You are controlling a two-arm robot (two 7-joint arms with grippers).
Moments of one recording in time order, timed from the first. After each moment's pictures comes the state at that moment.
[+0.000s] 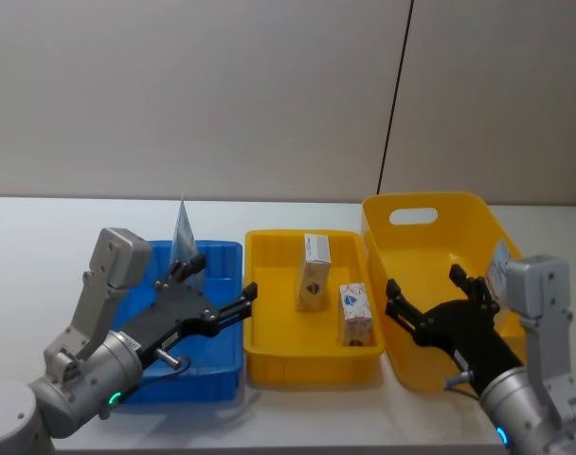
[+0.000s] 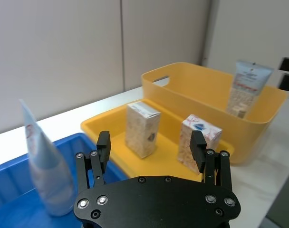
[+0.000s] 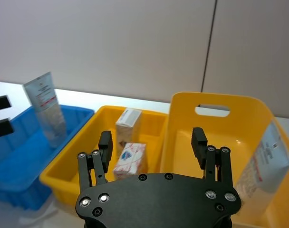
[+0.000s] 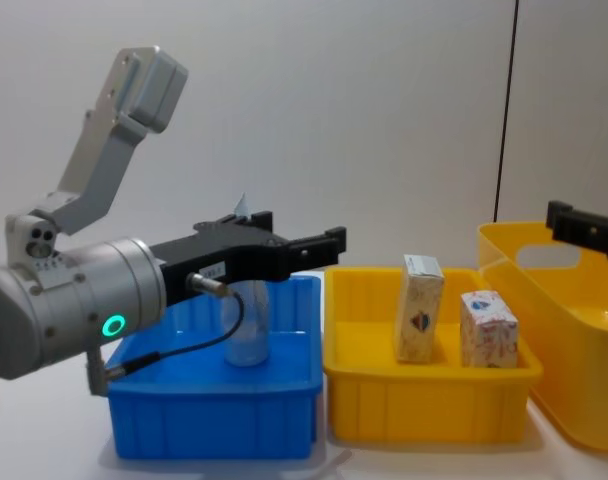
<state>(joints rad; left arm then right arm) -0.42 0.27 0.45 -1.32 -0.40 -0.06 -0.43 0.02 0.31 -0.21 -1.75 0.26 0.06 0.05</state>
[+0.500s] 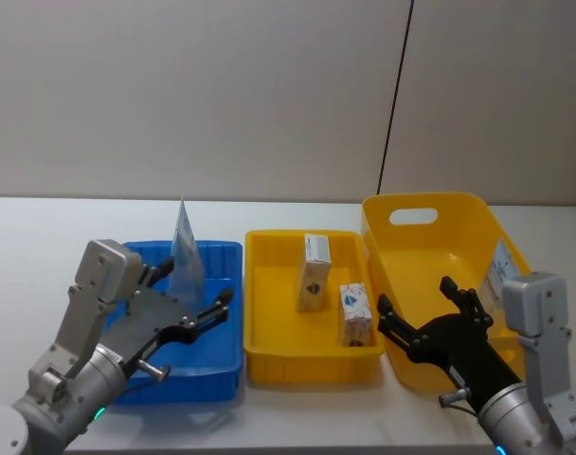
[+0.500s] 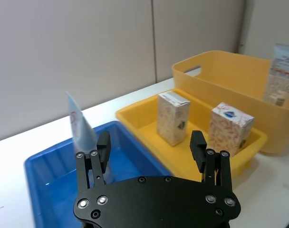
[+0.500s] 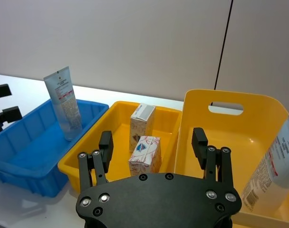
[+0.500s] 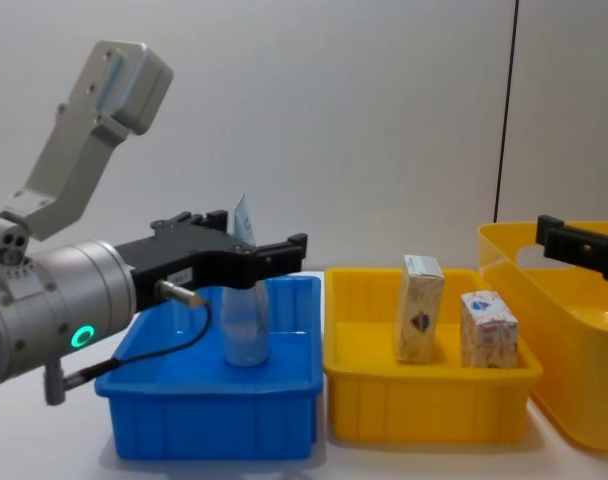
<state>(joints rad) -0.34 0.32 0.45 -1.46 -0.31 -0.03 -0.24 -0.01 0.34 -0.23 -1.77 0.29 0.03 0.07</state>
